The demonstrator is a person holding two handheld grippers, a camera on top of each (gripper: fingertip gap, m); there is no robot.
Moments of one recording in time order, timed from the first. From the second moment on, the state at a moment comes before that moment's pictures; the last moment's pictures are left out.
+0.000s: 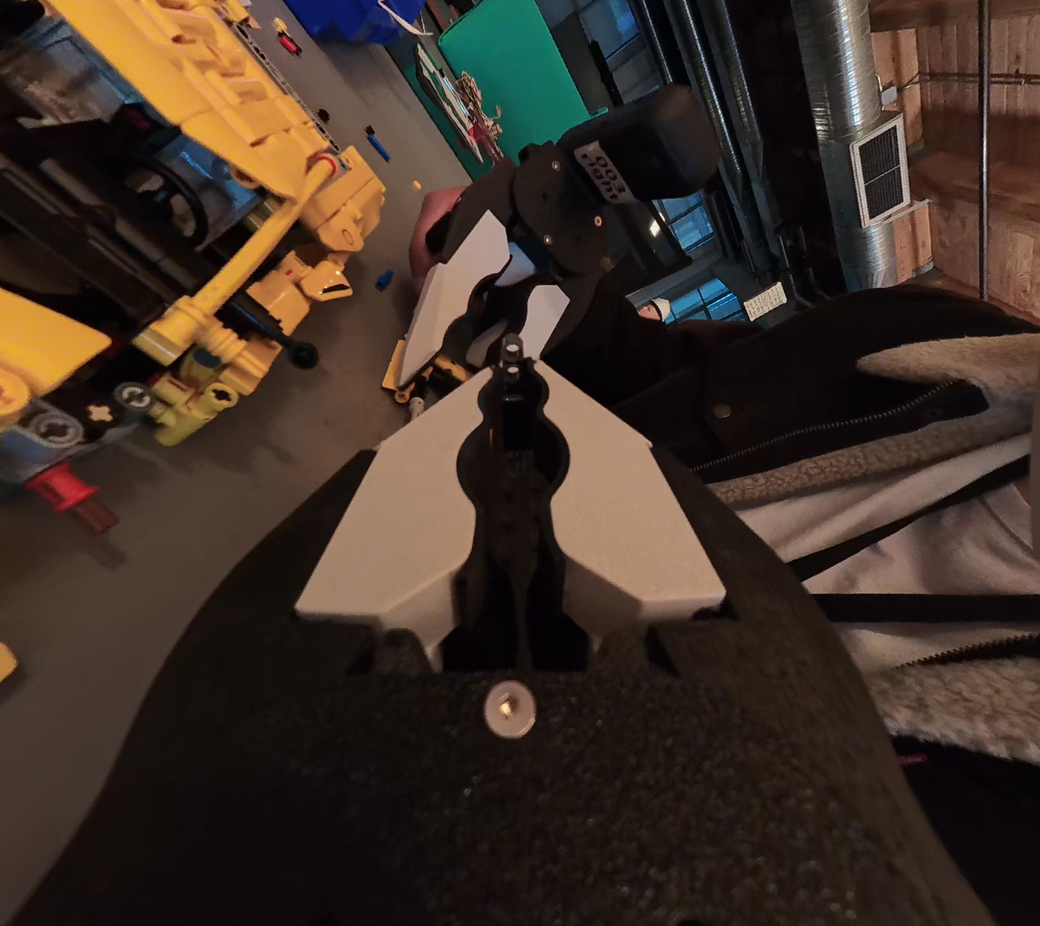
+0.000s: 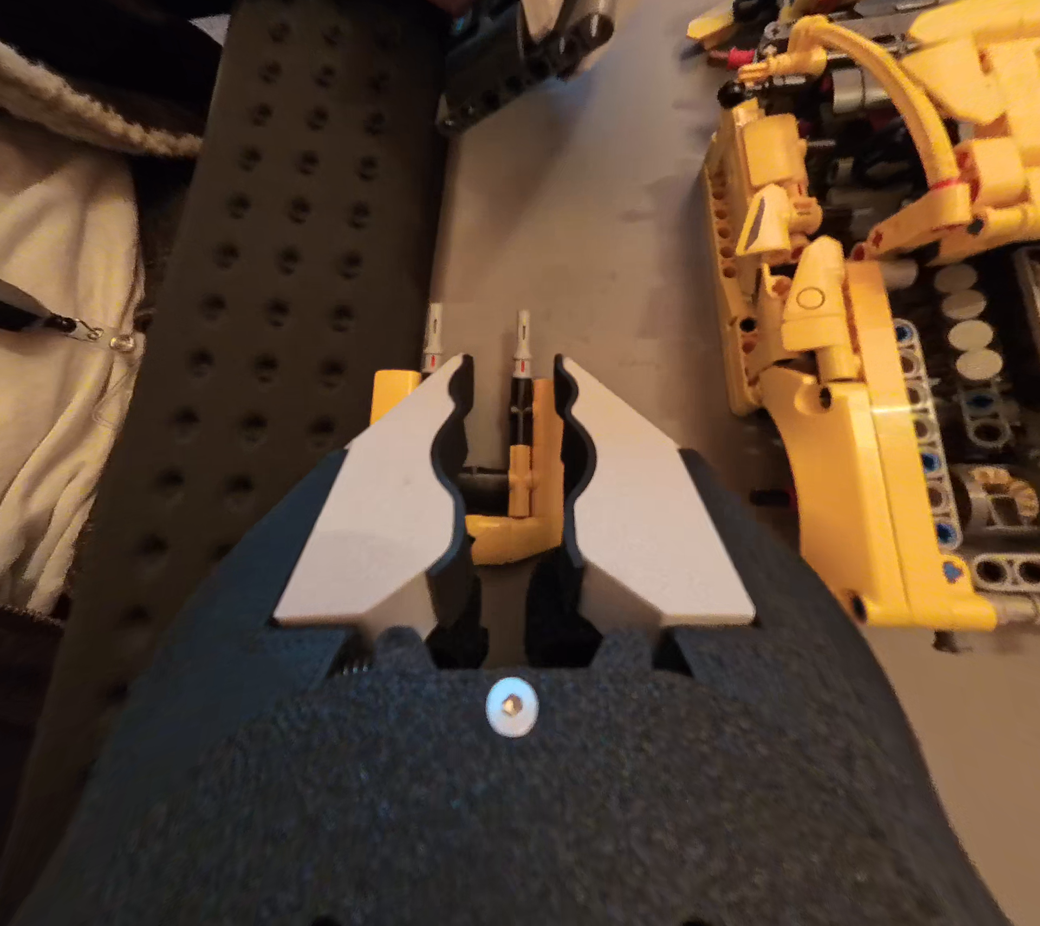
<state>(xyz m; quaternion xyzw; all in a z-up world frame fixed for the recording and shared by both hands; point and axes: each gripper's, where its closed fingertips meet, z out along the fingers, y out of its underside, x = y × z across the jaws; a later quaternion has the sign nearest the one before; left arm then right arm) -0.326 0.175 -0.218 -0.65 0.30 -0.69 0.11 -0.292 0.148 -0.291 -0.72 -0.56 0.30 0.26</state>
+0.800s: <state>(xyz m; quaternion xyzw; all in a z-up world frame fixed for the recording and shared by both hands) -0.314 0.182 -0.227 -0.67 0.30 -0.67 0.12 -0.304 0.189 -0.237 -0.62 -0.63 -0.09 0.46</state>
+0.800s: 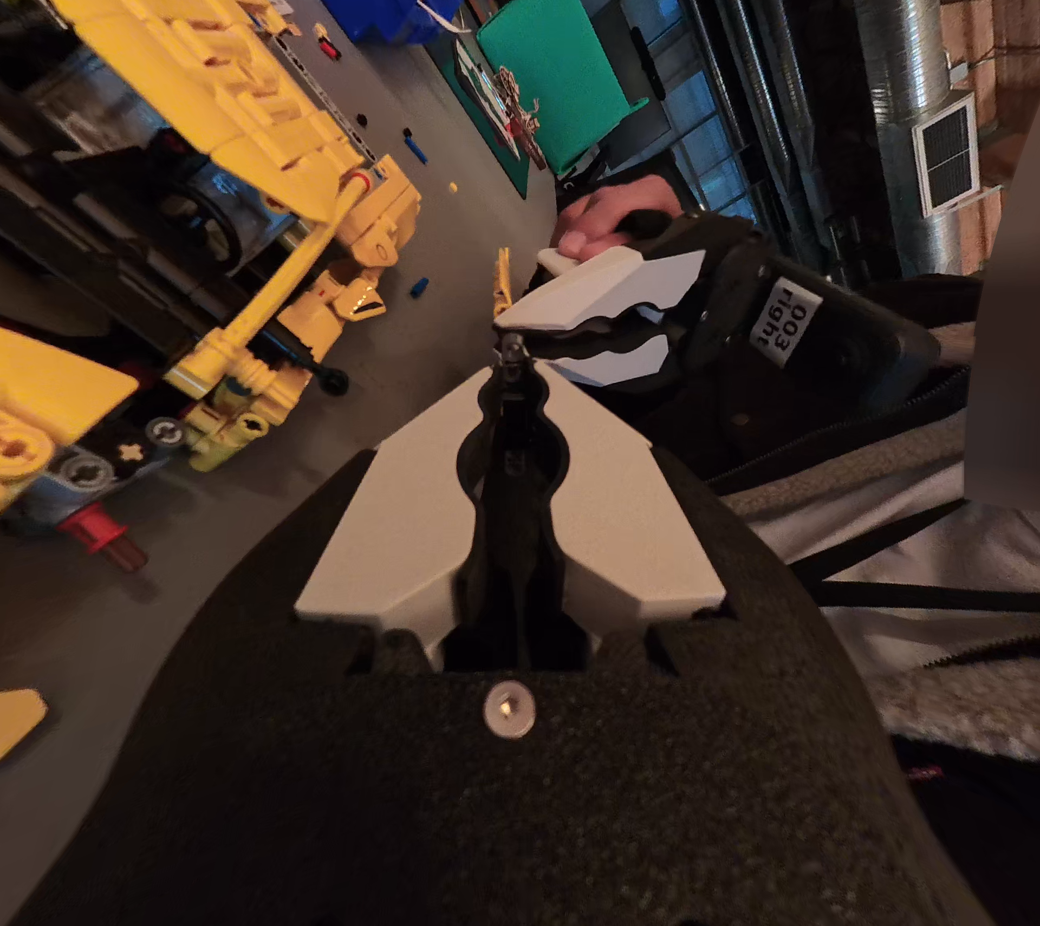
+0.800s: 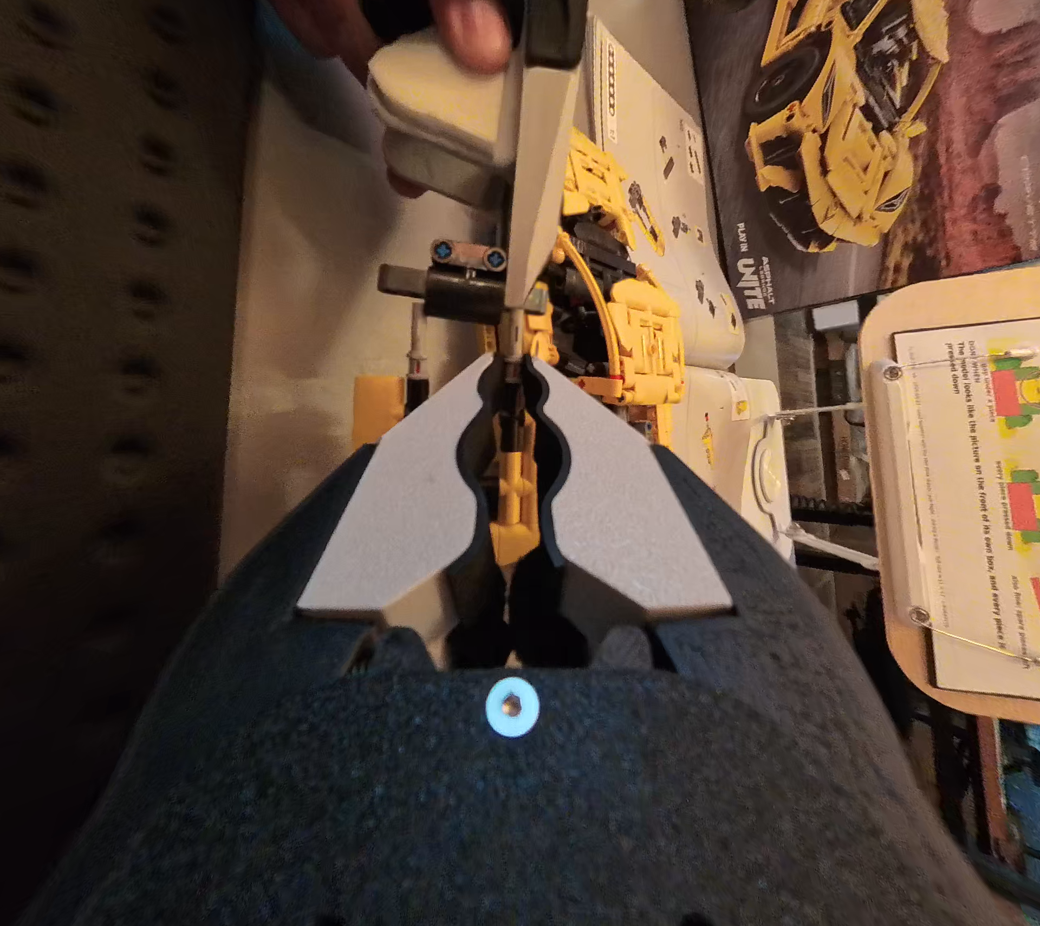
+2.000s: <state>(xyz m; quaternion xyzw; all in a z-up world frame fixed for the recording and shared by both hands) -0.306 0.177 -0.232 -0.67 0.30 -0.67 0.09 -0.303 0.190 -0.249 -0.65 -0.60 -0.11 0.45</state>
